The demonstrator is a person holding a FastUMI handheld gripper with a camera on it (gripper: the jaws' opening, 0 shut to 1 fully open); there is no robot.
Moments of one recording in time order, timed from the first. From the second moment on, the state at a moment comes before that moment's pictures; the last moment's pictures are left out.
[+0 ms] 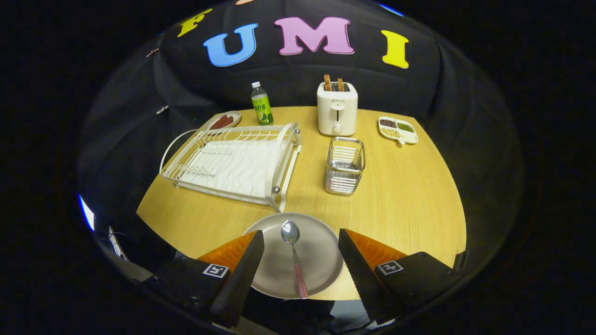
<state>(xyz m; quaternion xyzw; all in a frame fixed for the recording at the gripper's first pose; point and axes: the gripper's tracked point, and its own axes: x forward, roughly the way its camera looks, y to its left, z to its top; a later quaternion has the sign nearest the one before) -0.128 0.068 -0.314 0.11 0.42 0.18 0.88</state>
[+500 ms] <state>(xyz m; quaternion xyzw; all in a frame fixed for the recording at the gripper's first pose) -0.038 0.009 -0.152 0.08 0.23 0.13 0.96</state>
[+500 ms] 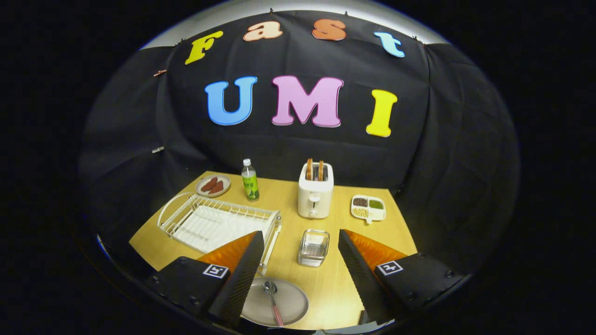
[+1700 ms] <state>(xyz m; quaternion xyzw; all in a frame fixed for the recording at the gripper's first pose) -0.006 -0.033 0.001 0.08 0.06 0.07 0.99</state>
